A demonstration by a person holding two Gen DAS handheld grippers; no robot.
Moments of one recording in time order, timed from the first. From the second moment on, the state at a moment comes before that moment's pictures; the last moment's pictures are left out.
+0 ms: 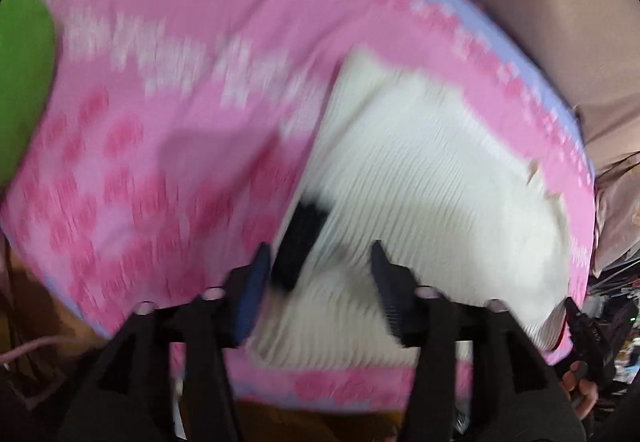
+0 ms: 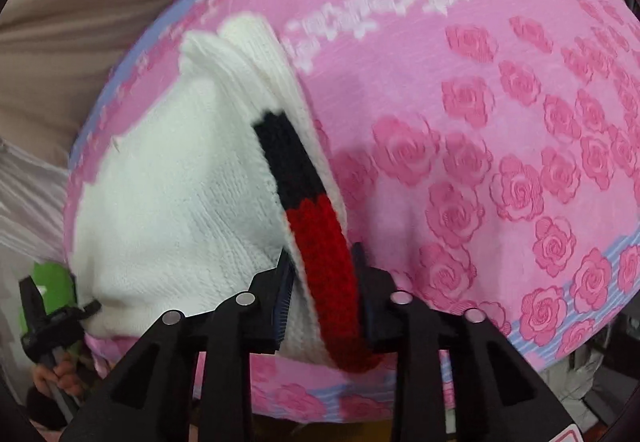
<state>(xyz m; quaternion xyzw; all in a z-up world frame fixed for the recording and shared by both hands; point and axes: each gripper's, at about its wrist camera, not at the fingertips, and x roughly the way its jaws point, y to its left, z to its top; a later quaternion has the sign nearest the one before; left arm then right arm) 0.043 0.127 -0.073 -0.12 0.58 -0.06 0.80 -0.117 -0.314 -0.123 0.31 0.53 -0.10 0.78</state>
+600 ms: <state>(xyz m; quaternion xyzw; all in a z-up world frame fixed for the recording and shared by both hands) 0.169 0.082 -0.115 -0.09 0.57 -0.05 0.82 0.027 -0.334 -0.081 0.27 0.42 -0.09 0.86</state>
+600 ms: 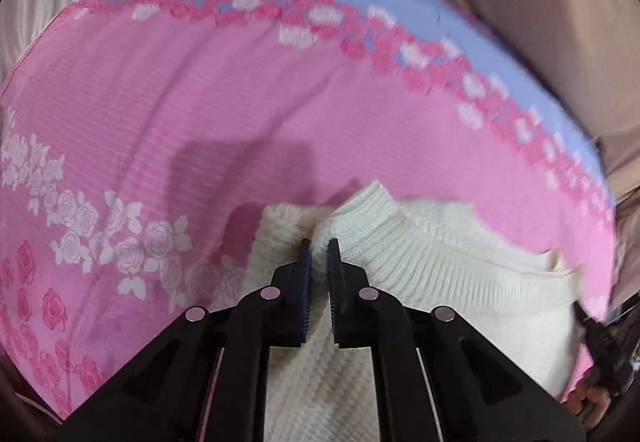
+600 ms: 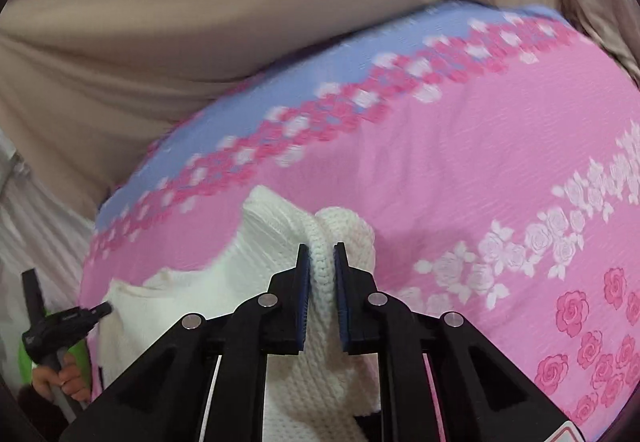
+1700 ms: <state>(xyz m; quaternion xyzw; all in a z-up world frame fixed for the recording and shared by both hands) 0.049 0.089 -0.080 -0.11 0.56 -0.07 0.82 -0.096 -0.311 -0.065 0.24 0.46 -0.12 0.85</state>
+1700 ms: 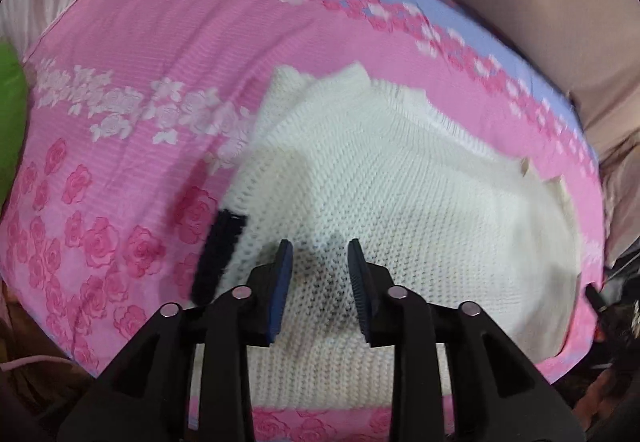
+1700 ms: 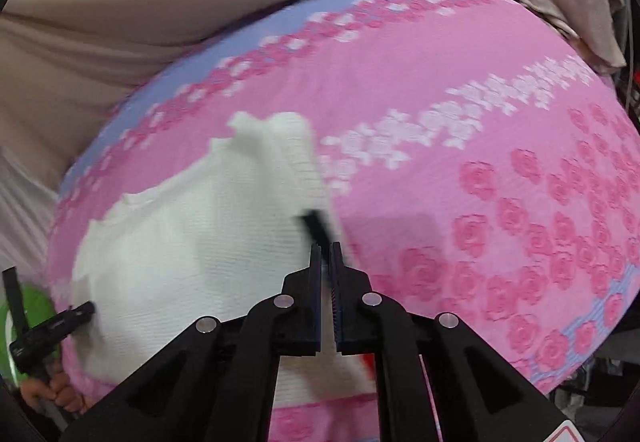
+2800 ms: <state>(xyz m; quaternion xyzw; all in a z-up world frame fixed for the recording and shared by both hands) 0.054 0.135 -0.111 -0.25 0.58 -0.06 0.77 0.032 -0.067 -0.127 0.01 0.58 0.04 0.82</state>
